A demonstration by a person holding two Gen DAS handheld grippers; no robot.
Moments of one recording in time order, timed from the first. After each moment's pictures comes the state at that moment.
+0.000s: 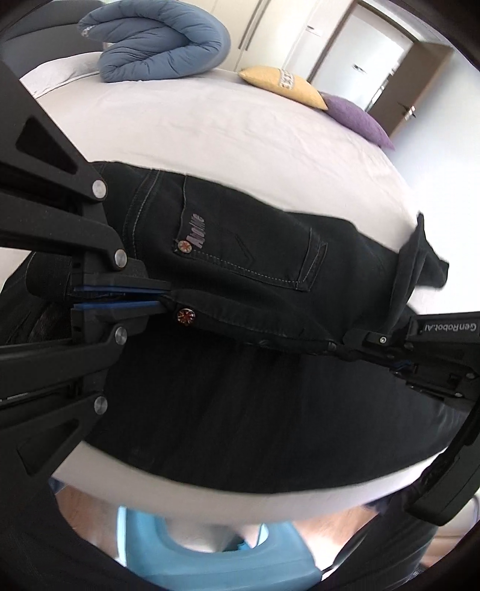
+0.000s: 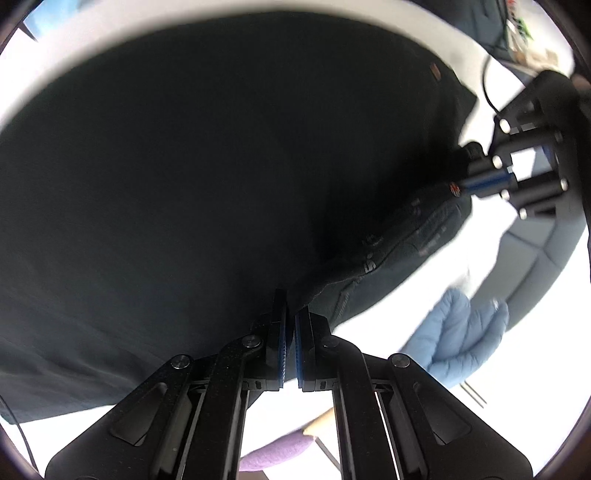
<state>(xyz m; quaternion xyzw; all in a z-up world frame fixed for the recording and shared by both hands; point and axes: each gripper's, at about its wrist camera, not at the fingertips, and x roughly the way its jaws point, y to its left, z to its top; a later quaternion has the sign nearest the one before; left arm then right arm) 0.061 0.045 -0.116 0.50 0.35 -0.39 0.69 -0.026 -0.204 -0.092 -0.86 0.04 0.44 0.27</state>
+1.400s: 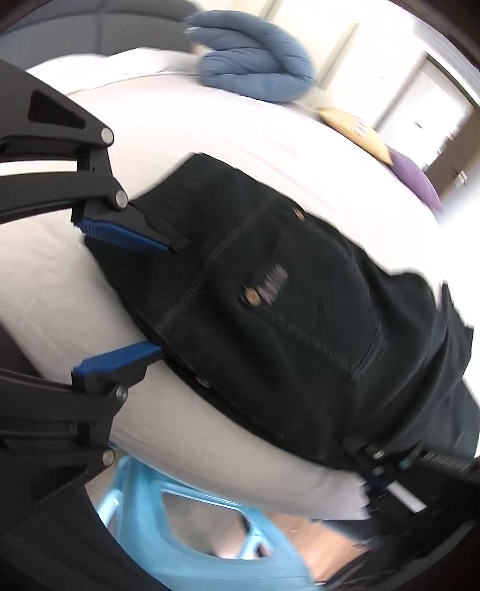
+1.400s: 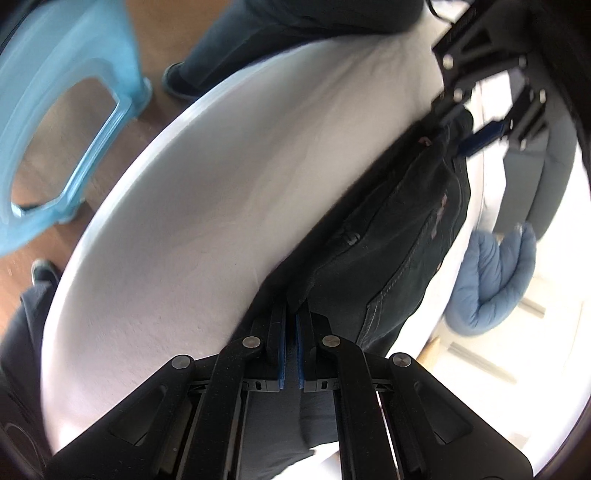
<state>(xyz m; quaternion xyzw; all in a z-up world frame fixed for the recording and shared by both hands) 0.041 0.117 -0.135 0.42 0.40 -0.26 0.77 -0.121 -0.145 -0.080 -0.79 0.17 0.38 0.45</state>
